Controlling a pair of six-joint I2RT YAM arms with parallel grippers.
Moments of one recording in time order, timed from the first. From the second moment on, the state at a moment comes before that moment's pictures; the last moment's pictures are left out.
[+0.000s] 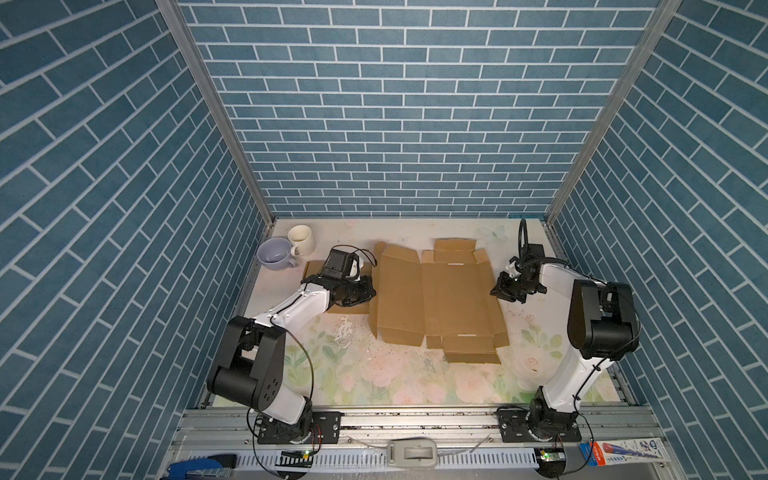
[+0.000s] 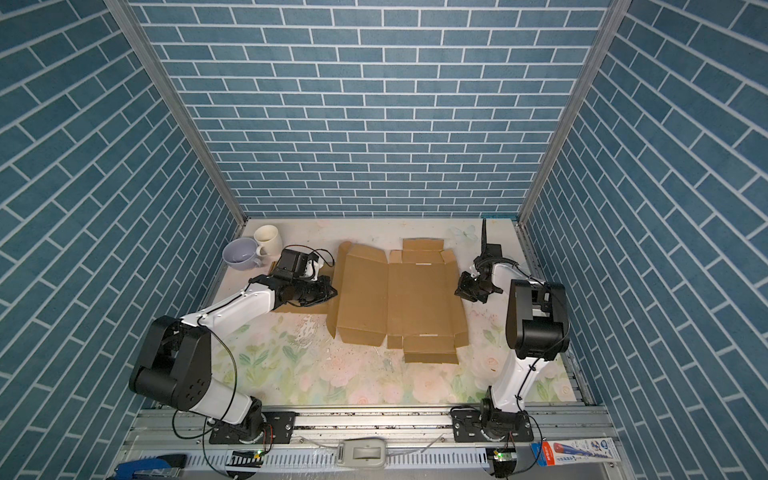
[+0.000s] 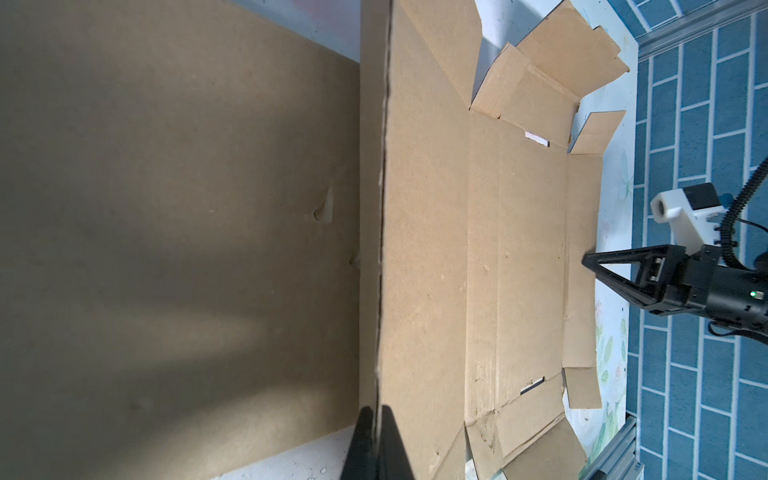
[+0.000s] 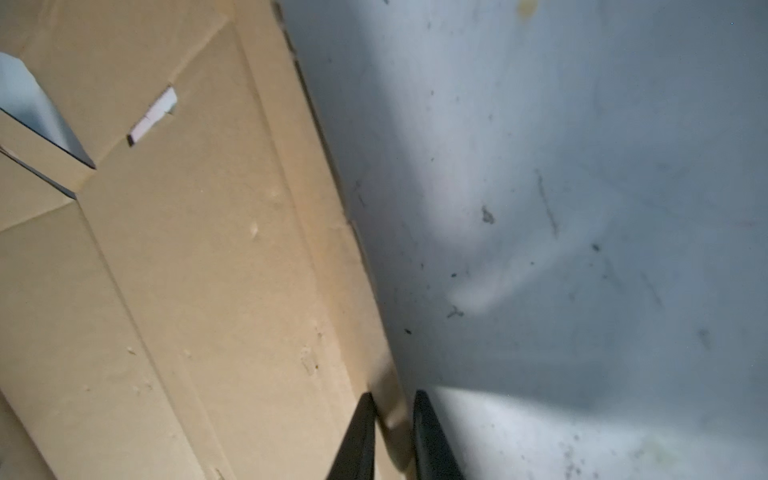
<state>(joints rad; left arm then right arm) -0.32 1.53 0.94 -0.35 0.41 -0.55 0.00 1.82 1.13 -0.57 -0.43 0.32</state>
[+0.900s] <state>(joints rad) -0.63 1.46 0.79 -0.25 0.38 -0.65 0.33 1.56 1.63 -1.05 0.38 -0.11</state>
